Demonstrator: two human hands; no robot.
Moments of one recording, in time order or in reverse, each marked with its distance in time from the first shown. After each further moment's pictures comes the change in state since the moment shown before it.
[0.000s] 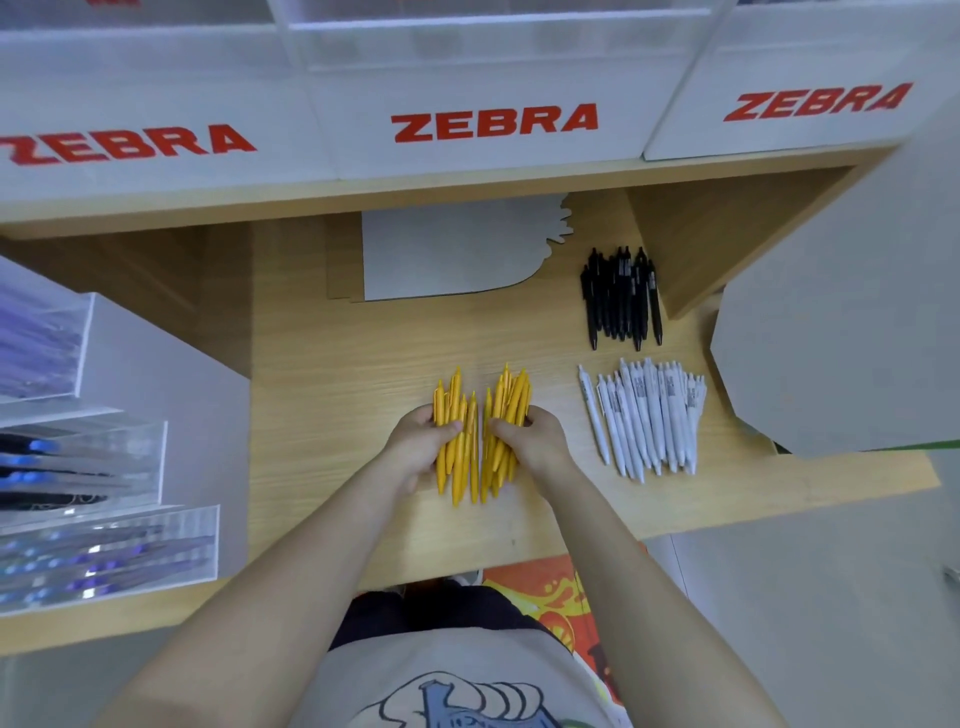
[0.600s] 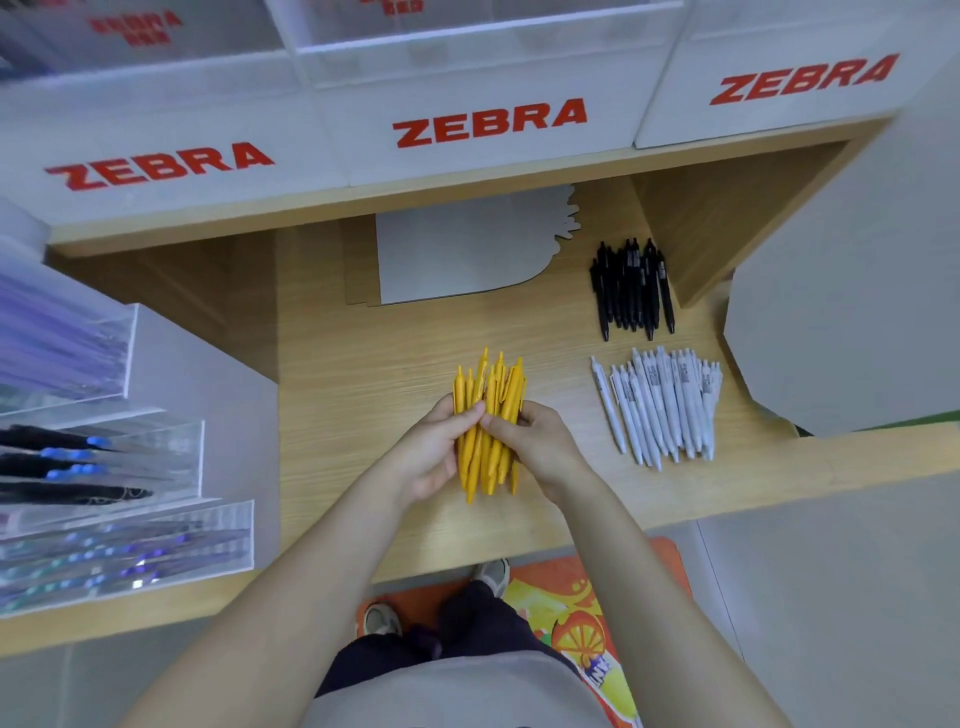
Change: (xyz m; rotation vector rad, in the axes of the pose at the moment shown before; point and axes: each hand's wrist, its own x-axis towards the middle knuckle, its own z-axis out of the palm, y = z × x) left_hand -0.049 0.022 -0.003 -0.297 -0.277 0.015; right_hand -0.047 -0.024 0.006 0.209 -0.194 -0.092
